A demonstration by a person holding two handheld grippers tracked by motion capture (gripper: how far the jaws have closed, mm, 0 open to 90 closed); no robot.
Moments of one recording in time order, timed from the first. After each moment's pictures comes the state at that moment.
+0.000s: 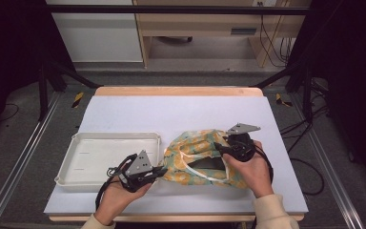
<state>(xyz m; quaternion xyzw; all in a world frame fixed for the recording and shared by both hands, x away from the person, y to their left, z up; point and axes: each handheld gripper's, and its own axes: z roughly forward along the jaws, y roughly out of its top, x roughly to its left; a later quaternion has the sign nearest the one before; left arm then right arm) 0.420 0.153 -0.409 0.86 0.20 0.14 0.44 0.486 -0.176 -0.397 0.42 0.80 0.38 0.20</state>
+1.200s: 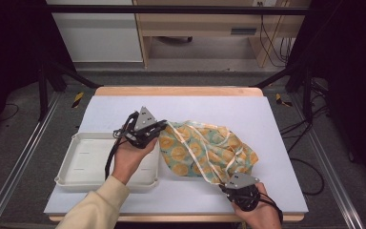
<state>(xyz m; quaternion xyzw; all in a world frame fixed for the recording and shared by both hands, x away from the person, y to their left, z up) 0.496 0.140 -0.352 0.80 0.27 0.26 0.46 0.379 -0.184 -0.454 0.32 0.86 0.33 0.20</state>
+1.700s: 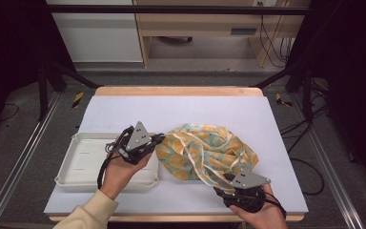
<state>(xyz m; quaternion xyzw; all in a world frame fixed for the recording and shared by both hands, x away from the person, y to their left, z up) 0.462 0.149 -0.364 0.83 0.21 0.27 0.45 0.367 -0.183 -0.422 0.30 0.84 0.41 0.20</state>
